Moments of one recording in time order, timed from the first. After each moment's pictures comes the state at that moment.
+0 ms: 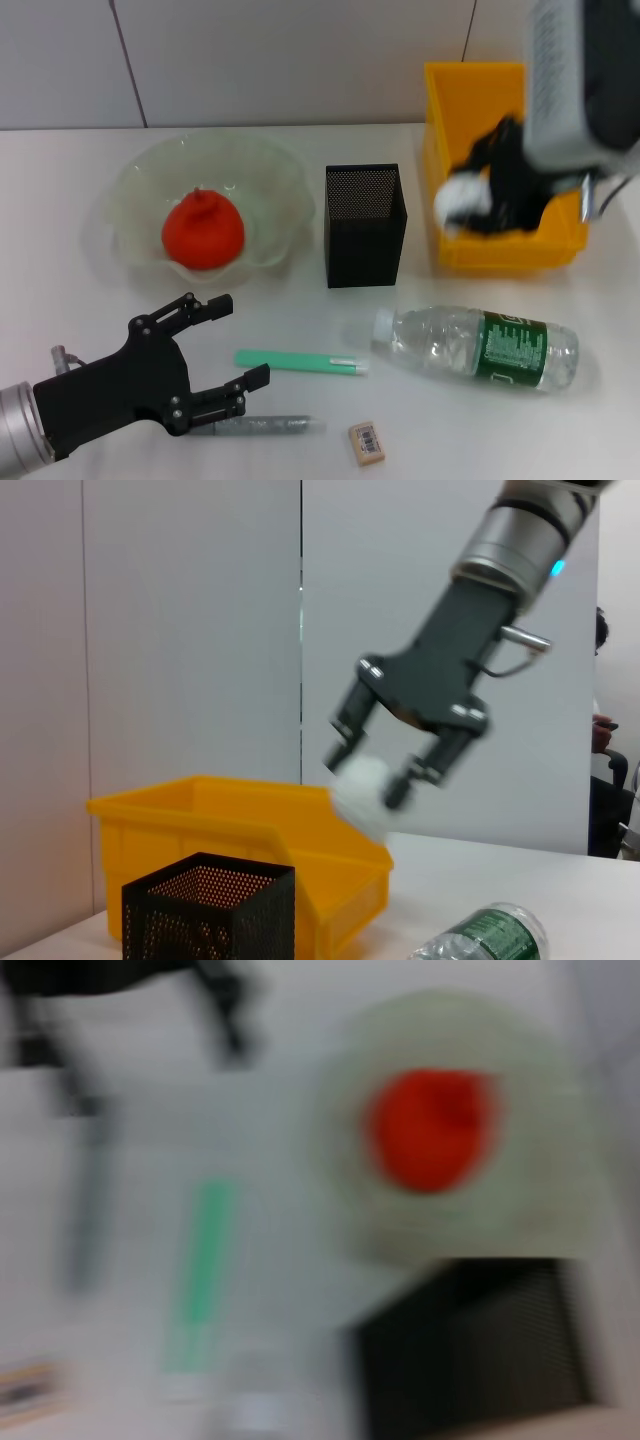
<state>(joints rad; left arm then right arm) -0.26 -2.07 1.06 0.51 1.47 1.56 -0.82 0.63 2.08 1.84 1.64 0.59 -1.56 1.93</state>
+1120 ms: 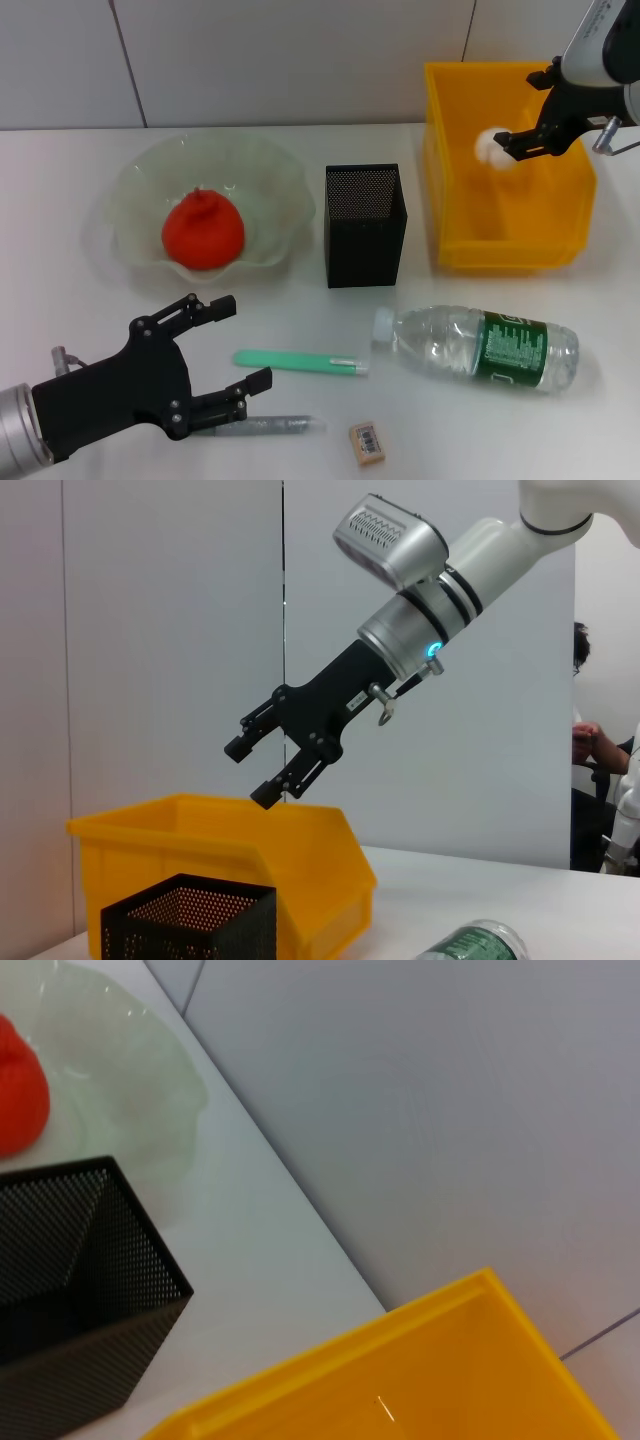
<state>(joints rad) -0.26 -2.07 1.06 0.51 1.47 1.59 -0.82 0.63 2.08 2.01 1.31 0.54 -1.09 1.92</state>
